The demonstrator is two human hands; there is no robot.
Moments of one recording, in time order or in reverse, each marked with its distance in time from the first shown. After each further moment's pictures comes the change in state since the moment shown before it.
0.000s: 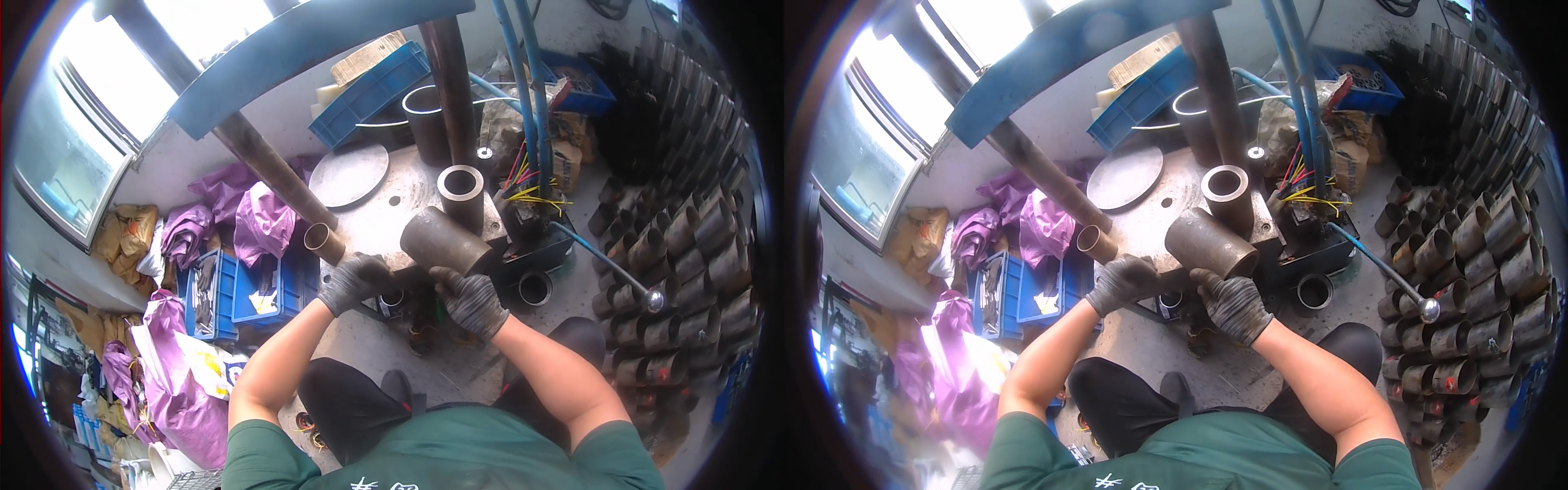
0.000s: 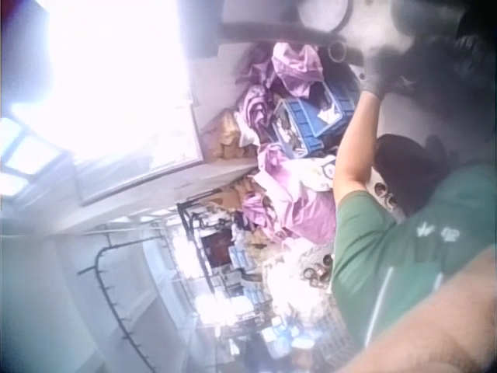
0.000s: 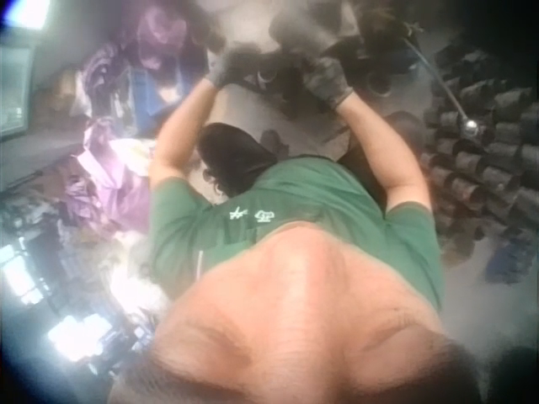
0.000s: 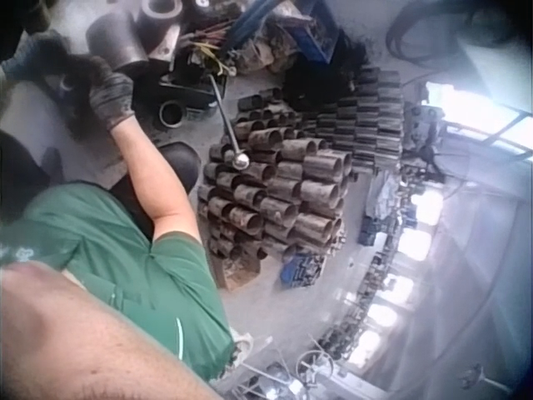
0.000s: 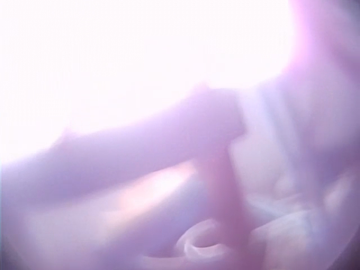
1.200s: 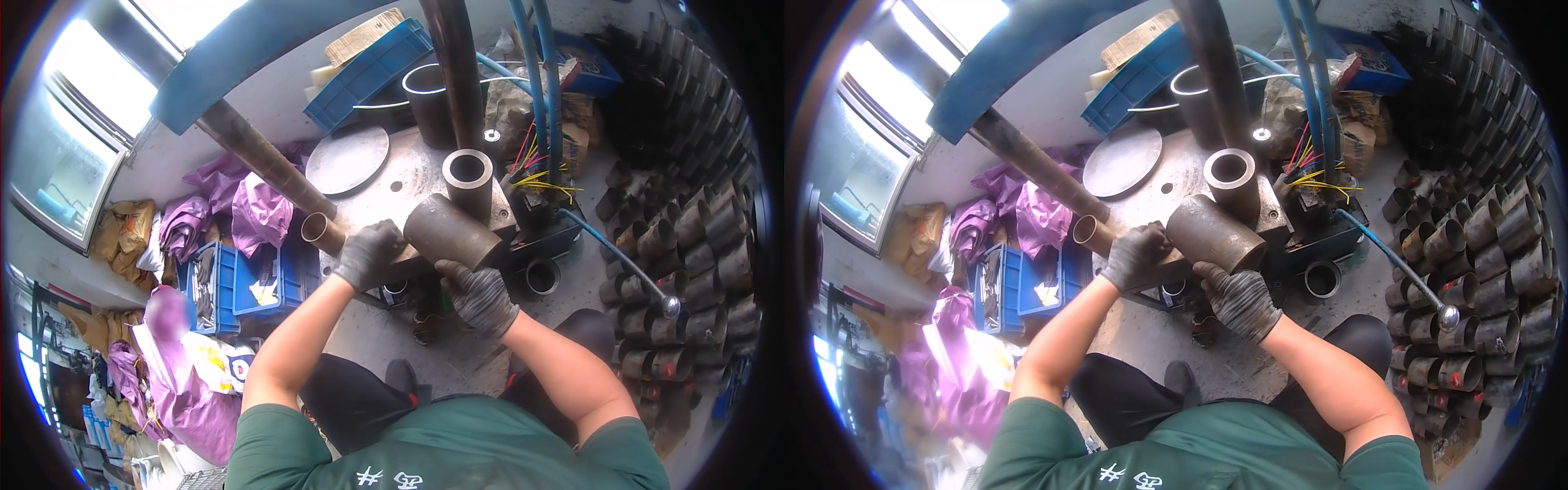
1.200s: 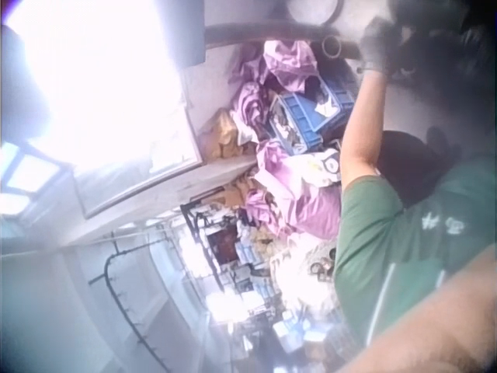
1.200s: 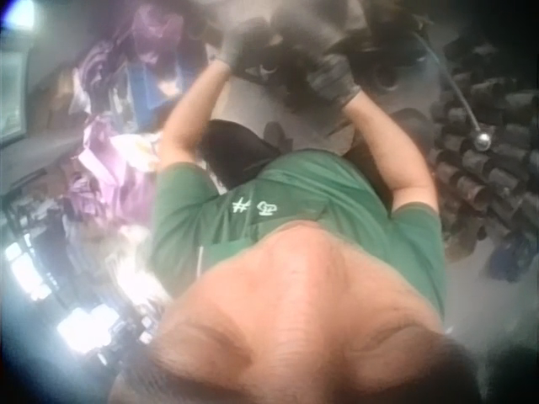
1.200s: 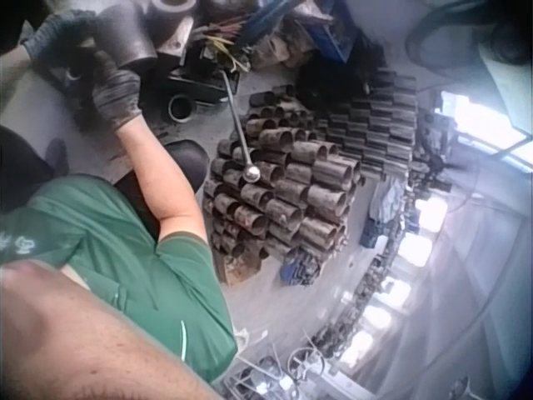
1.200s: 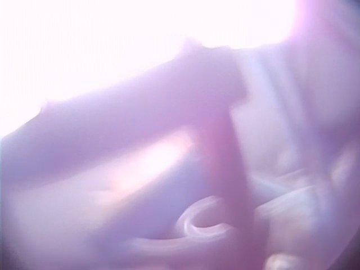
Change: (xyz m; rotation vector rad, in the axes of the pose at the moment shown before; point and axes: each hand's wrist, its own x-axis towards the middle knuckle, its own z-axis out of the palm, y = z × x) left_hand 0.033 -0.008 0.020 0.463 0.122 0.038; right_hand 0.000 -0.004 -0.001 0.032 -0.013 0.052
